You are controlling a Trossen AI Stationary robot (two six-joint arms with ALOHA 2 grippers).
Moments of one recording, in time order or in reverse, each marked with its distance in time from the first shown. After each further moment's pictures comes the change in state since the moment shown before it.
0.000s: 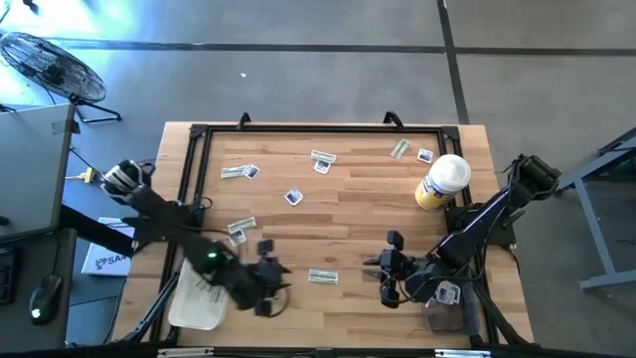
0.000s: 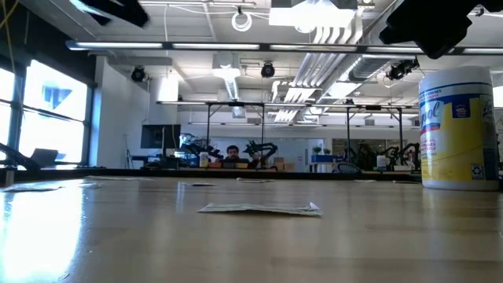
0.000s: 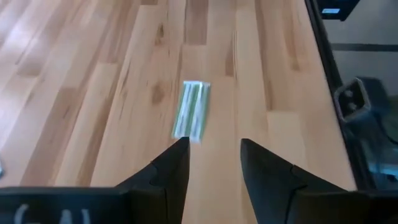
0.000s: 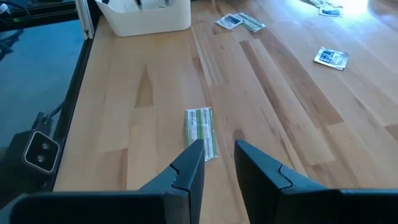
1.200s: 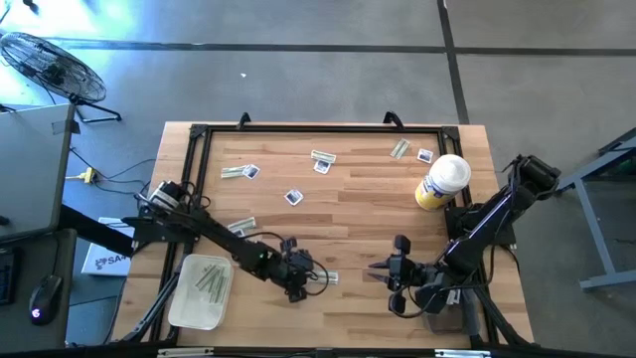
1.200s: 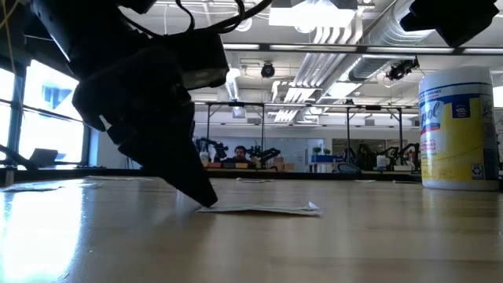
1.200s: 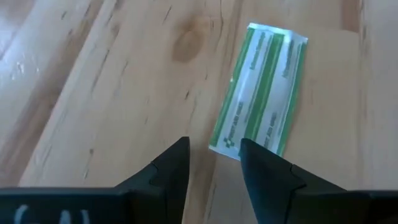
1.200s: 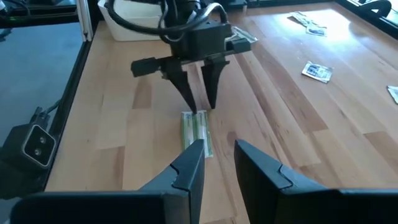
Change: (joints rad) left arm 0.209 0.390 -0.036 0.296 0.154 -0.076; right arm 0.092 0.000 0.000 -0.032 0.134 0.012
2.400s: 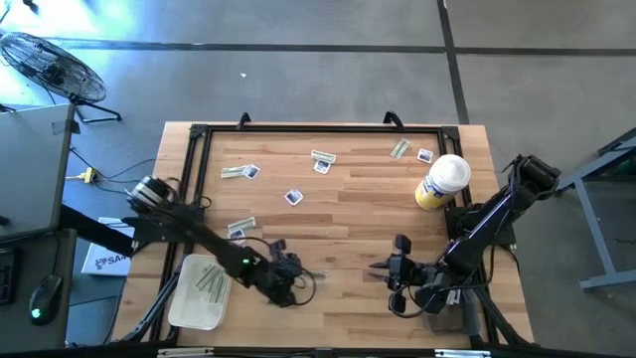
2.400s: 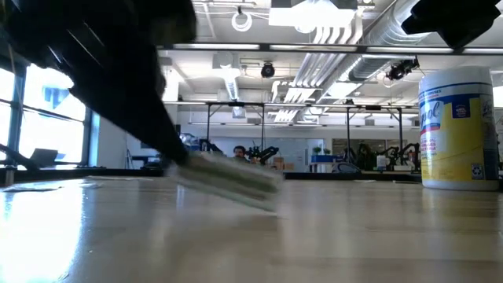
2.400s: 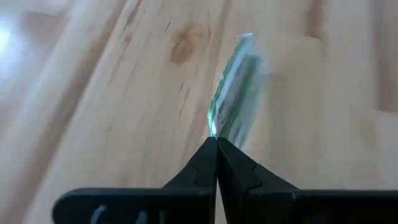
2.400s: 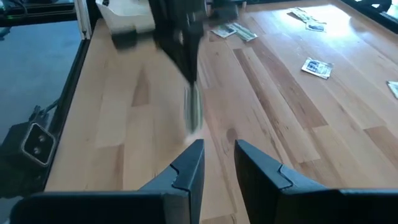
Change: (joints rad) left arm -0.088 -0.114 -0.003 -0.136 -0.104 -0.055; right arm 0.000 0.000 0.000 -0.014 -0.008 0.020
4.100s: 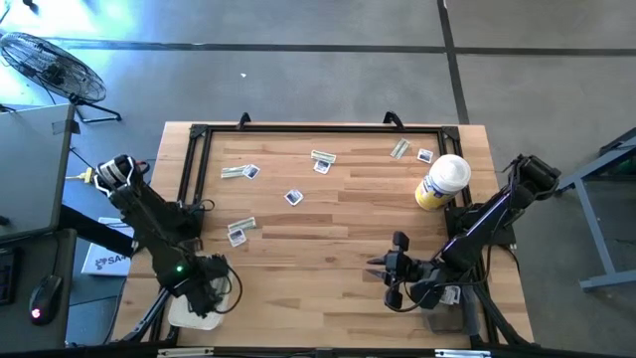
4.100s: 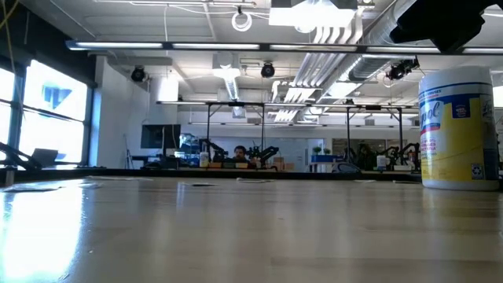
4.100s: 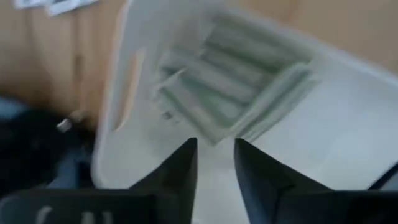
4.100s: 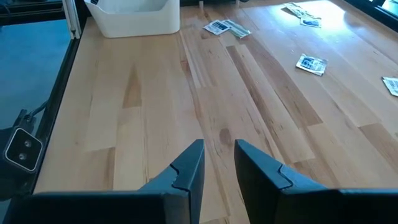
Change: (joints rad) left arm -0.372 -0.356 0.010 -1.020 0.557 -0.537; right arm -0.041 0.000 0.000 -0.005 -0.021 -0.002
